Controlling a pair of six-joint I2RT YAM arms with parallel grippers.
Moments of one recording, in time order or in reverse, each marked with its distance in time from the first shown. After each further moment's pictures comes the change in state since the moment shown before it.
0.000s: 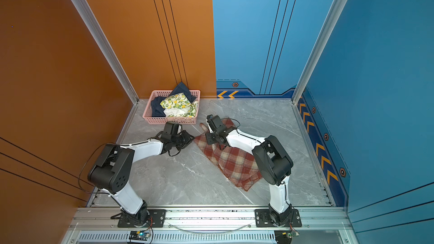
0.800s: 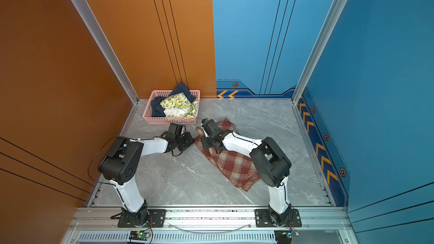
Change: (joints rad) left arm -0.015 0.128 0.042 0.017 -0.035 0.047; right arm 0.073 0.000 -0.015 0.000 0.005 0.008
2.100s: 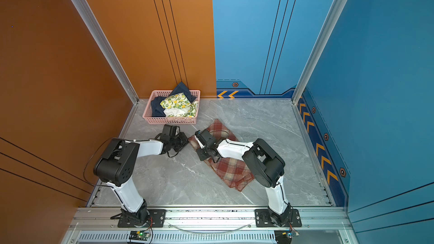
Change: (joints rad) left arm 0.079 -0.043 -0.082 0.064 0.000 -0.057; right arm 0.086 0.049 -0.051 0.011 -0.066 -0.021
